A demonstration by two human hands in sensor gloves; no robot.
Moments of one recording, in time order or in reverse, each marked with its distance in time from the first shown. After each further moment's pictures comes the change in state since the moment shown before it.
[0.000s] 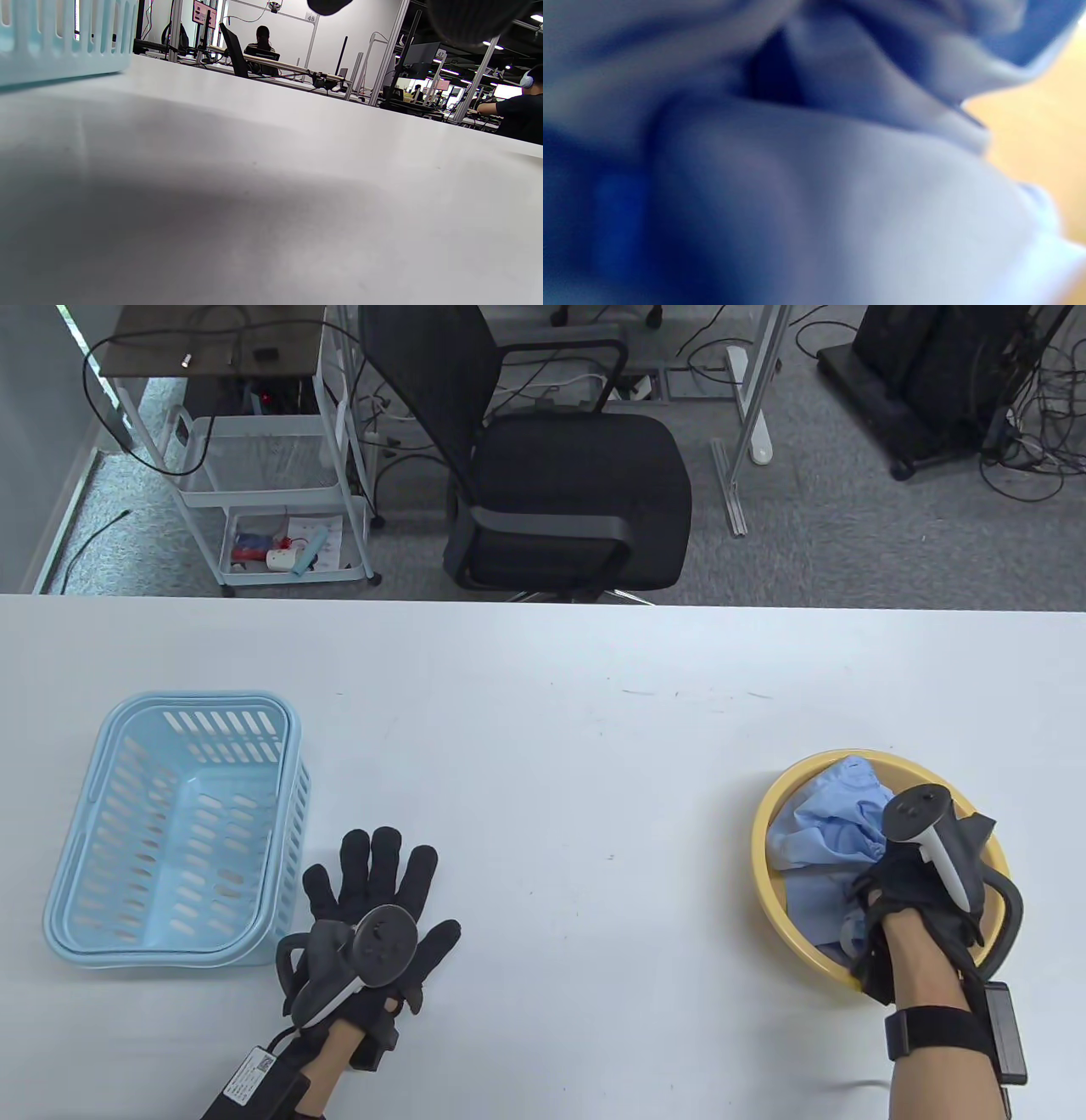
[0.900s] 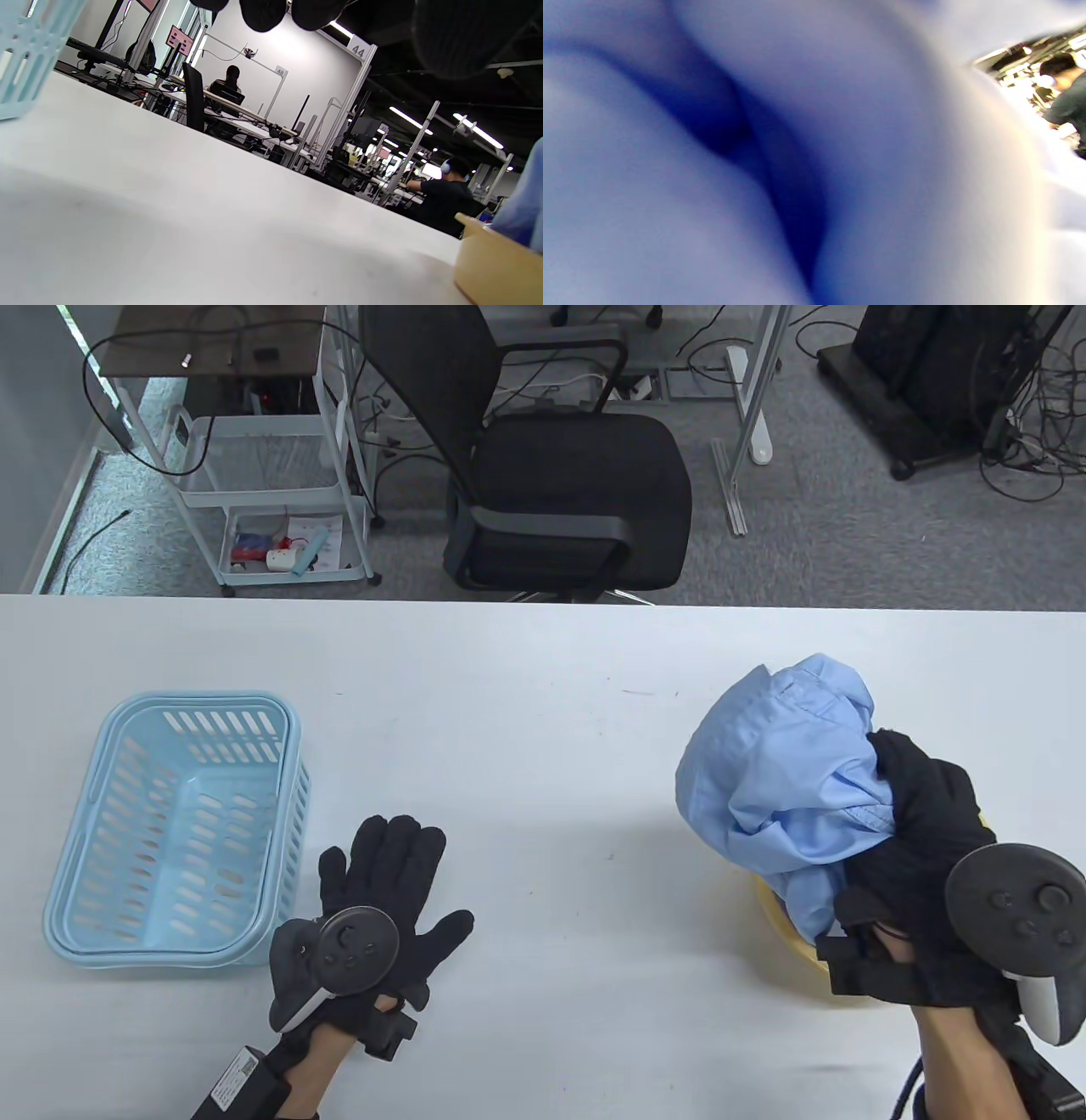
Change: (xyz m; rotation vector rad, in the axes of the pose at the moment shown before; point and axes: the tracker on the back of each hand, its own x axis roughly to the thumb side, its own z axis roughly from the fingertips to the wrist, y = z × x) left_hand 0.018 0.065 0.011 0.185 -0.148 0.266; right_hand 0.040 -0.168 0.213 -0.600 -0.664 -0.588
